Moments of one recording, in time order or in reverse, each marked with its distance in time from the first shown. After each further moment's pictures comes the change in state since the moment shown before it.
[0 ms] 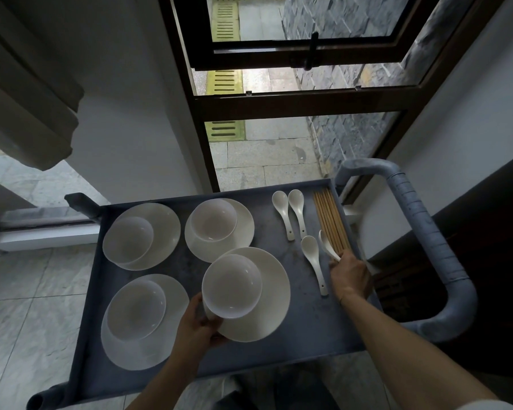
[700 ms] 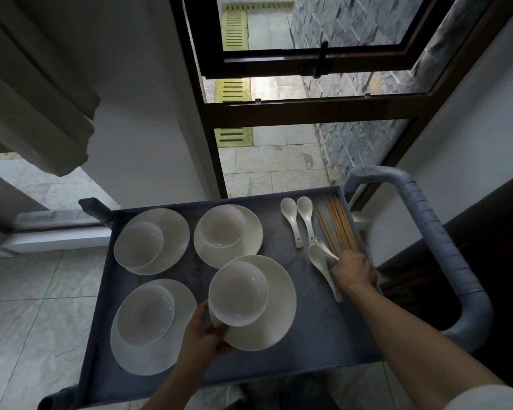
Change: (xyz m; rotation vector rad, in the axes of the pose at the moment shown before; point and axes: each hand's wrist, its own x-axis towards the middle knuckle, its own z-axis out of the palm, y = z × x) left_hand 0.001 -0.003 -0.006 -0.053 0.031 -0.046; right_hand 0.025 -0.024 -0.009 -0.241 -0.136 -0.057
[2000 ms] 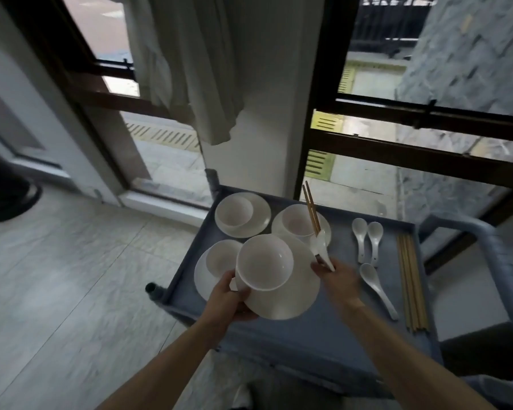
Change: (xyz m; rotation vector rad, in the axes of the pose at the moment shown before) left_hand -0.086 0.023 -0.048 -0.134 0.185 0.072; right_hand -0.143 -0.087 -0.008 0.990 -0.357 -0.366
